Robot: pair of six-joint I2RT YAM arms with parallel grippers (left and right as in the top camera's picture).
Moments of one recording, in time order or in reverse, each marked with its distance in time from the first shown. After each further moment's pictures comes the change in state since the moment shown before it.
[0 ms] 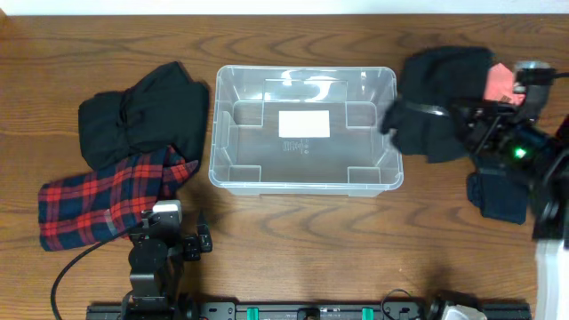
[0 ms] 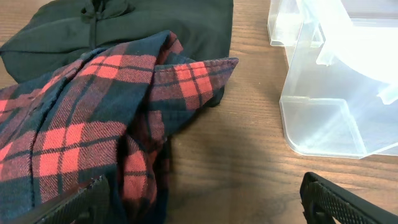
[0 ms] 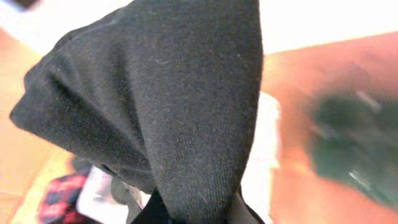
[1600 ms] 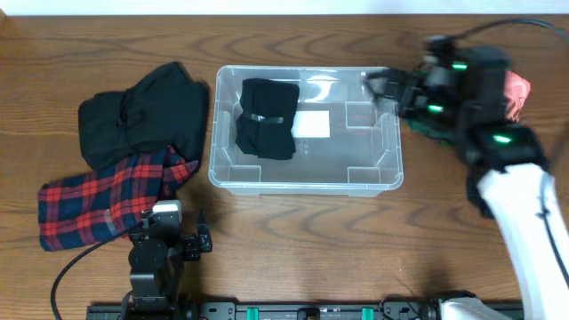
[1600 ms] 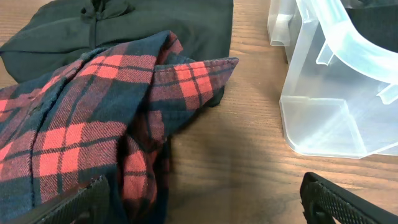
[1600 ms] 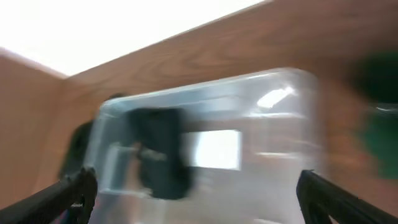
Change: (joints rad) left arm 0.000 0.000 0.000 0.000 0.000 0.000; right arm 0.222 0.277 -0.002 0.097 0.312 0.213
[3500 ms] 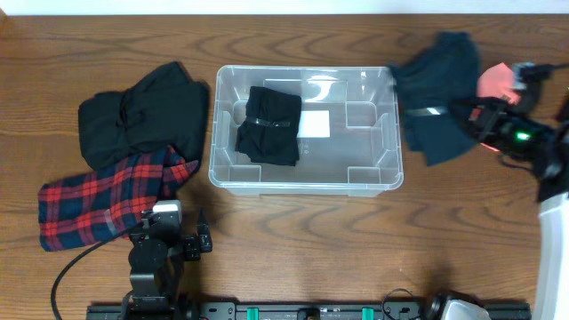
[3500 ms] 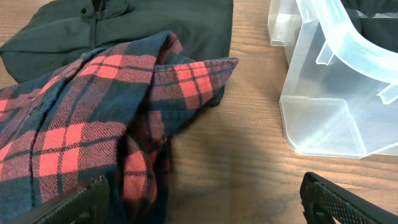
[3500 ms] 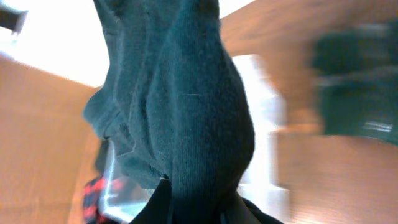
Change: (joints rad) left arm 0.000 0.000 0.000 0.000 0.000 0.000; right arm -0.314 -0.104 -0.001 -0.181 -0.396 -0.138
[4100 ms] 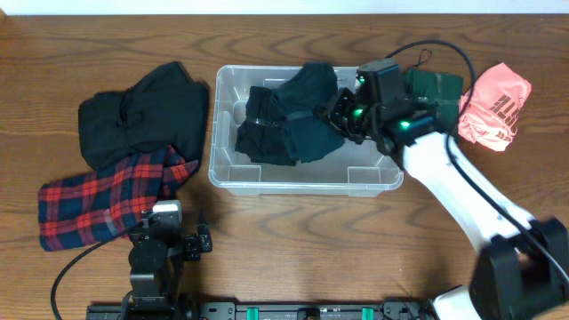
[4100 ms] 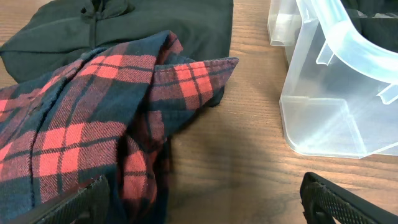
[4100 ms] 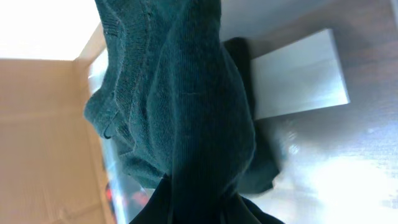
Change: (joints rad) left arm 0.000 0.000 0.000 0.000 0.000 0.000; right arm 0.668 0.447 -0.059 0.461 0.436 0.719
